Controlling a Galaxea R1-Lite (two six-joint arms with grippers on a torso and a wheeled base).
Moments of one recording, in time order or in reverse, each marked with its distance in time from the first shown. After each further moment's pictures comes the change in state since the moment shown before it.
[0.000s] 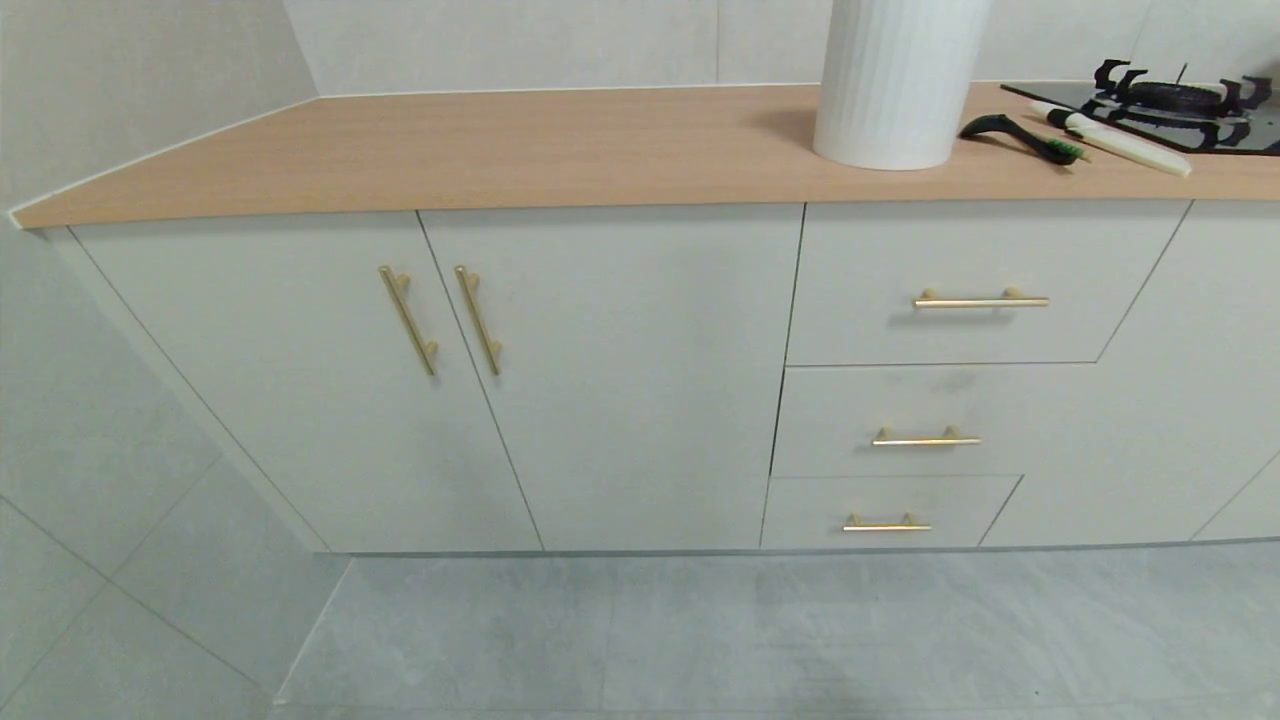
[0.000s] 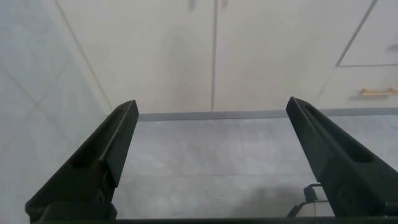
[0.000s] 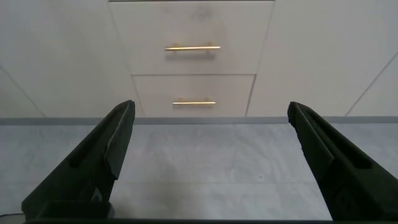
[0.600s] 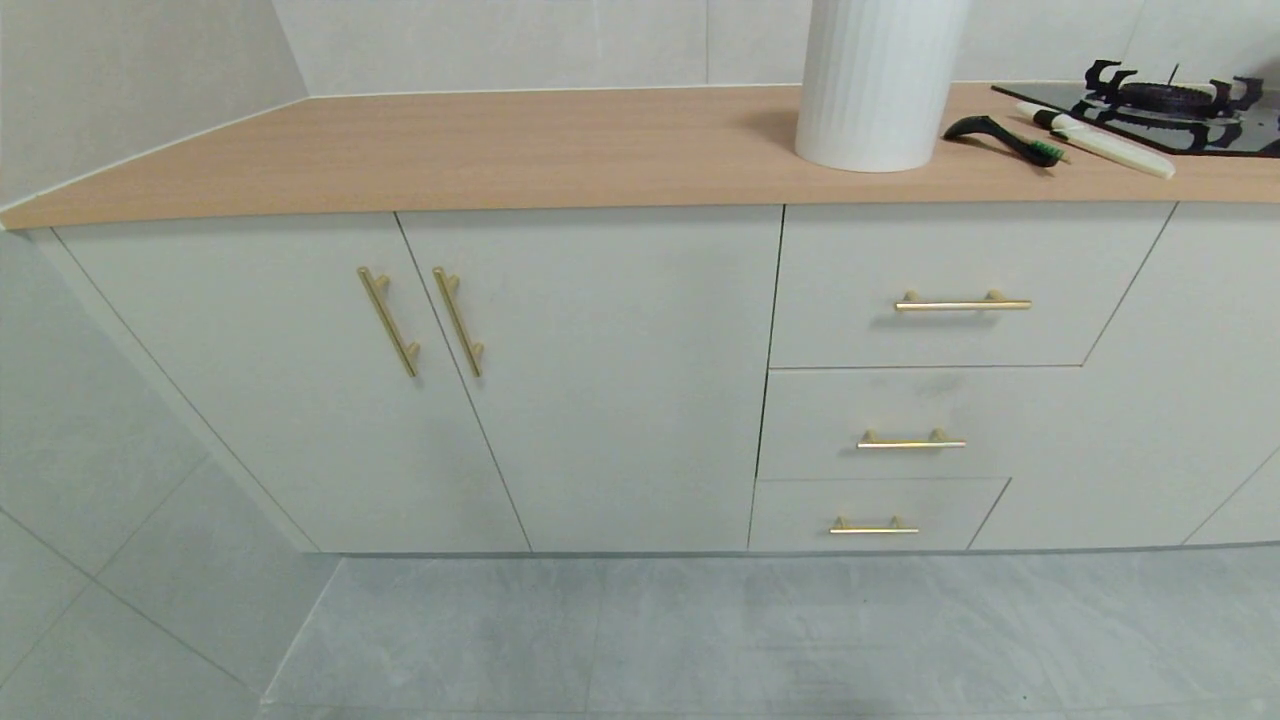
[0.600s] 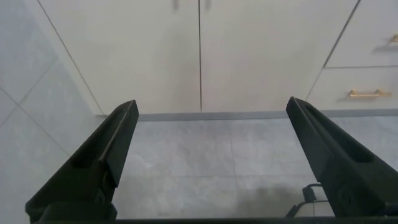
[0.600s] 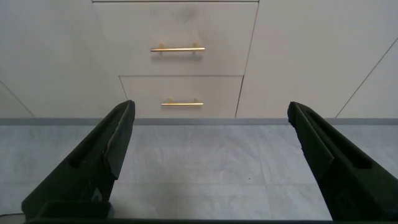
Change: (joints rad) left arm 0.000 0.000 0.000 0.000 0.001 -0.003; right arm 0.000 0.000 0.000 0.000 0.000 0.000
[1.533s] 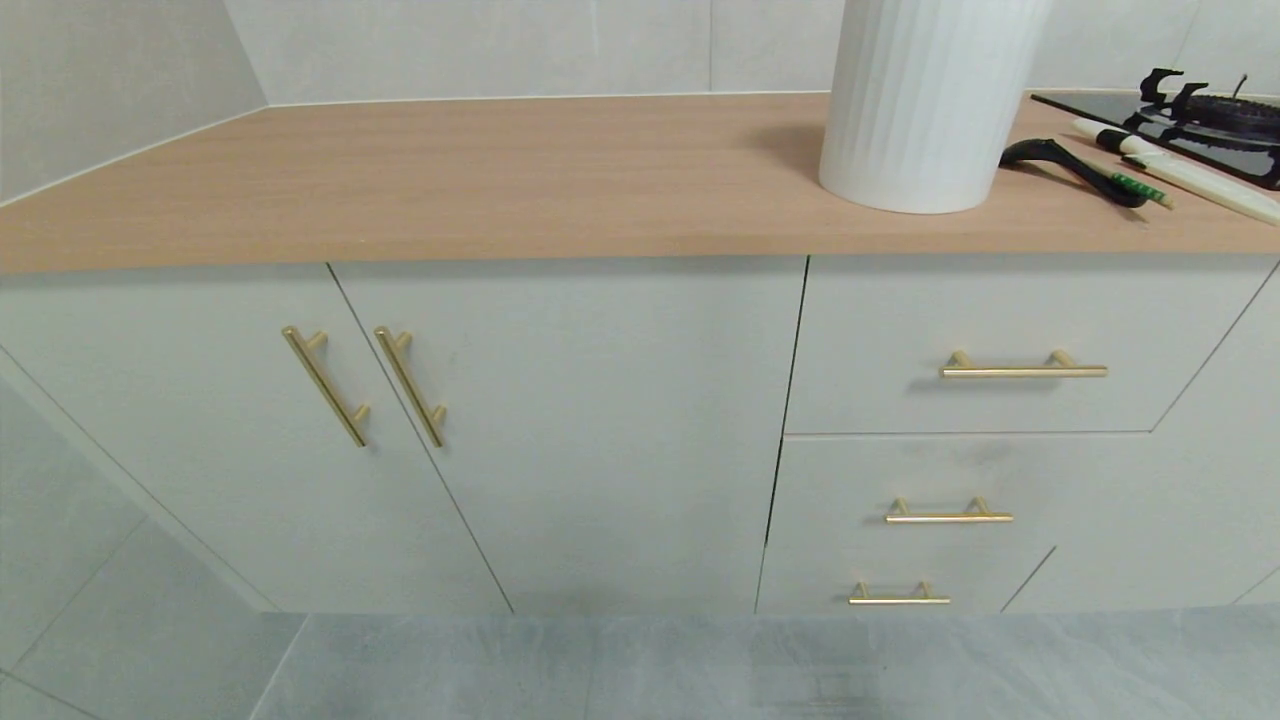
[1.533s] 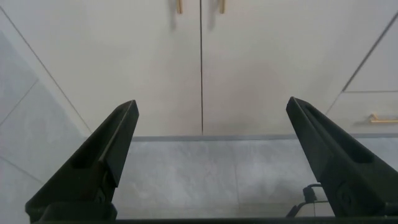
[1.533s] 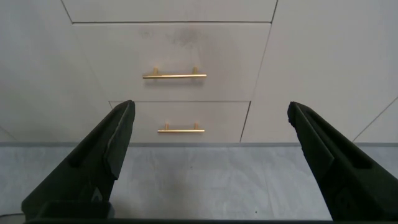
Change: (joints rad) left arm 0.000 0.000 0.000 0.000 0.000 0.001; right arm 0.000 0.000 0.000 0.000 0.000 0.002
